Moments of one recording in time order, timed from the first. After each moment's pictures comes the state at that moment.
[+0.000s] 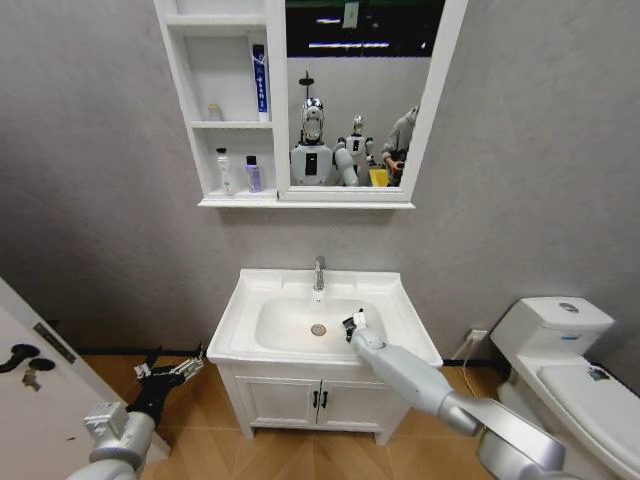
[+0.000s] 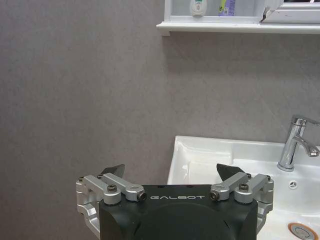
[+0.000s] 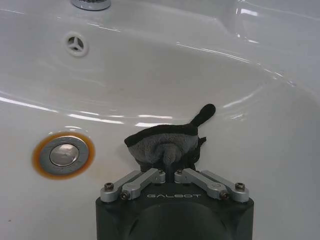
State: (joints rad) left arm 1.83 -1.26 -0.85 -2.36 -0.50 0.28 -0.08; right arm -0.46 1.23 -0.44 0.99 0.96 -0.42 0.54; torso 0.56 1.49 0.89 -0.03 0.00
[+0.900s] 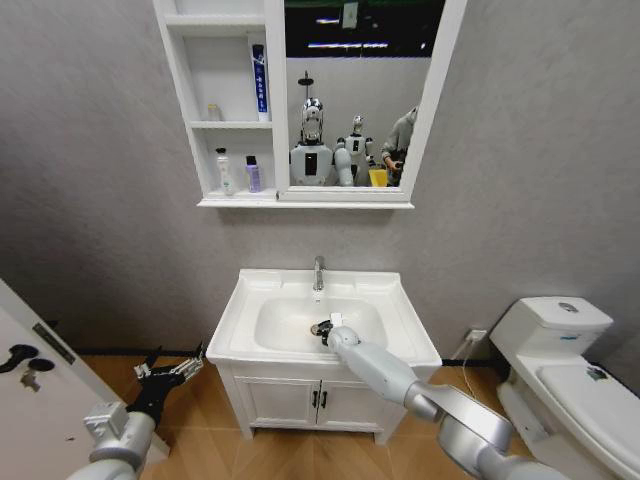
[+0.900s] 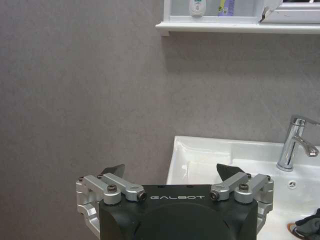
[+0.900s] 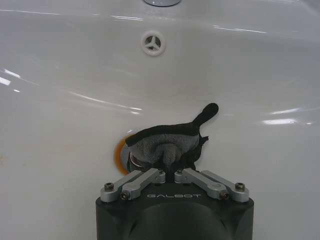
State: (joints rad) left arm 1.83 -1.26 -0.85 -2.36 -0.50 0.28 -0.08; right arm -0.42 1.35 -0.47 0.89 1.03 -0.41 0.47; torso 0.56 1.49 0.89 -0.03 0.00
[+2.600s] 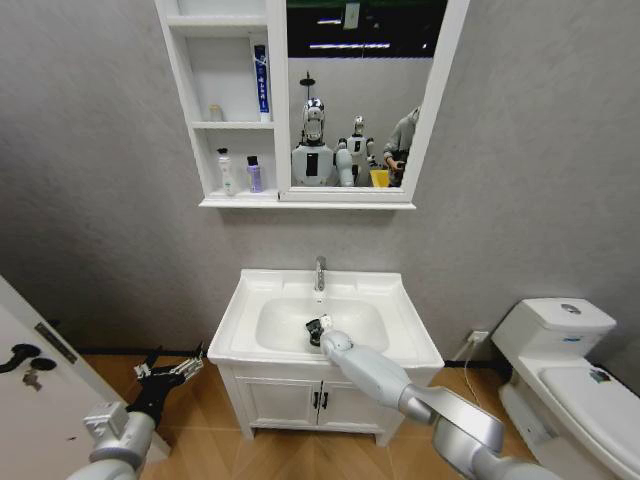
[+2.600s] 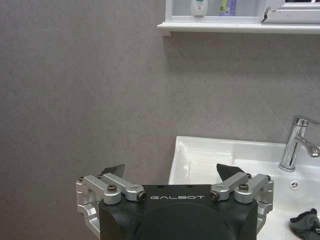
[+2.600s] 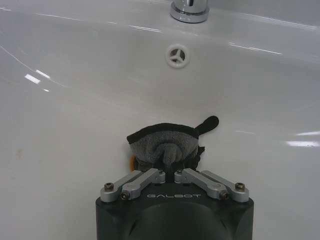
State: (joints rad) left arm 1.83 -1.26 -0.85 -2.36 -0.50 0.28 -0.08; right arm -0.43 1.33 -0.51 0.90 0.93 -0.37 0.41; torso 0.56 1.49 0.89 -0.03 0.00
